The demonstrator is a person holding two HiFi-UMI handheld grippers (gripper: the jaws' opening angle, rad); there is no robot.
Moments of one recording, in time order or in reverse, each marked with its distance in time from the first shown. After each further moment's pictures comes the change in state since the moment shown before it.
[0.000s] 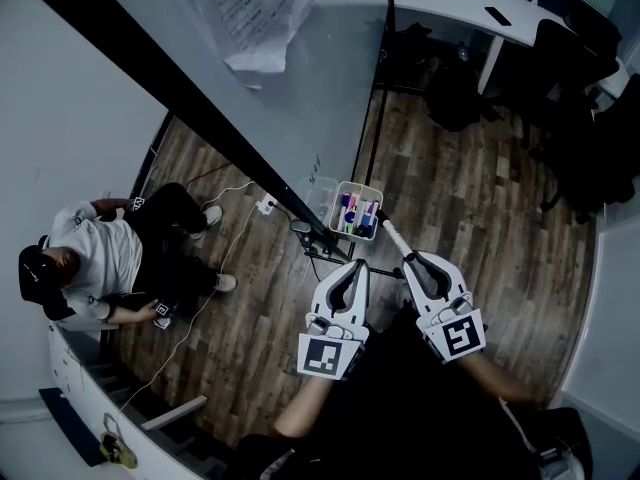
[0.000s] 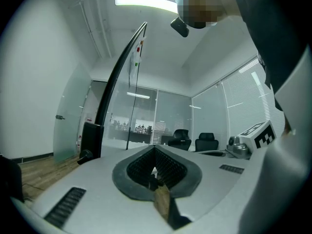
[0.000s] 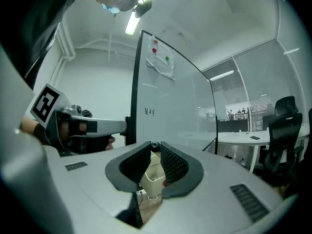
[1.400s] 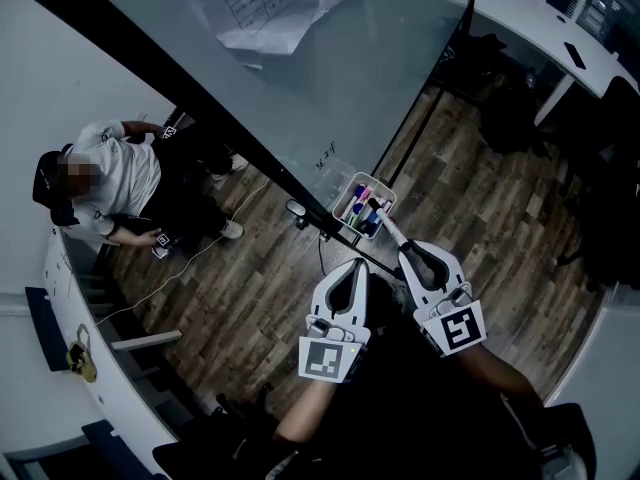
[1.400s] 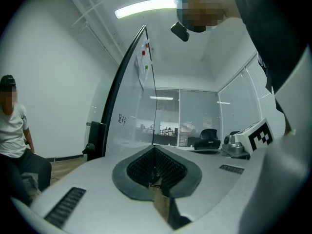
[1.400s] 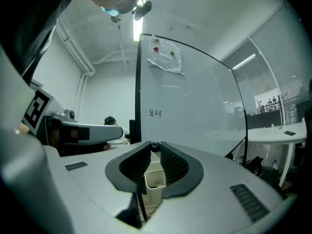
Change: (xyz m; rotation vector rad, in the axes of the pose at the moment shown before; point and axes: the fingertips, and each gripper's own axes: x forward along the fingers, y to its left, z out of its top) left arm 0.018 -0.013 -0.006 0.004 -0.039 0.359; right arm 0.032 -0.029 0.001 0.036 0.011 0.346
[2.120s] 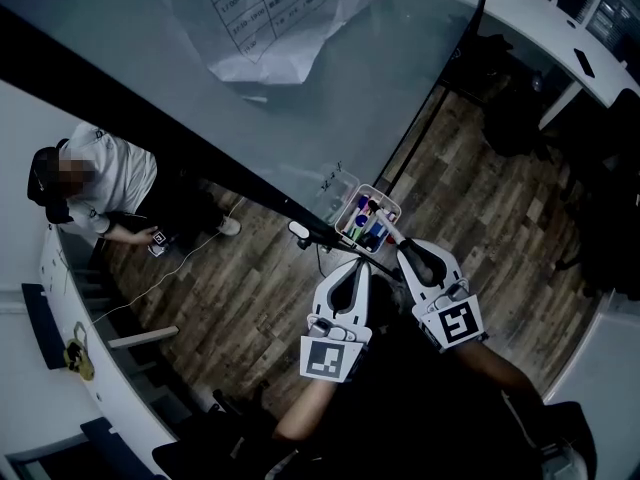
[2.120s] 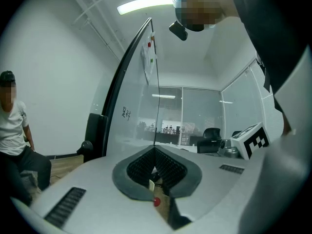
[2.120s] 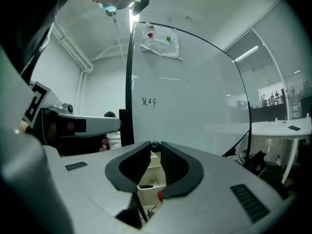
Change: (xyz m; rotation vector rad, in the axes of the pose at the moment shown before) left arm 0.030 0.021 -0.007 -0.020 0.025 0.021; right arm 0.035 -0.023 -0.031 -0.003 0.135 0.028
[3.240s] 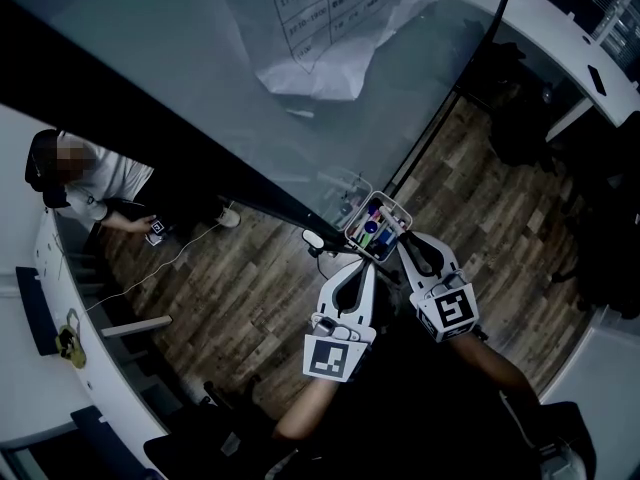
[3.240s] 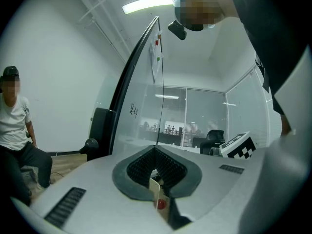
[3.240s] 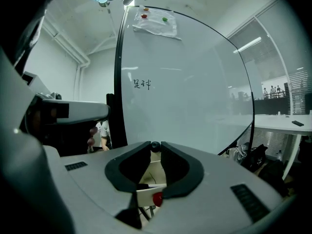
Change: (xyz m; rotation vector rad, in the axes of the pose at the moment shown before) left arm 0.012 0.019 -0.002 -0.044 -0.005 0.028; right arm 0.045 -0.012 -0.026 0.032 0.101 0.013
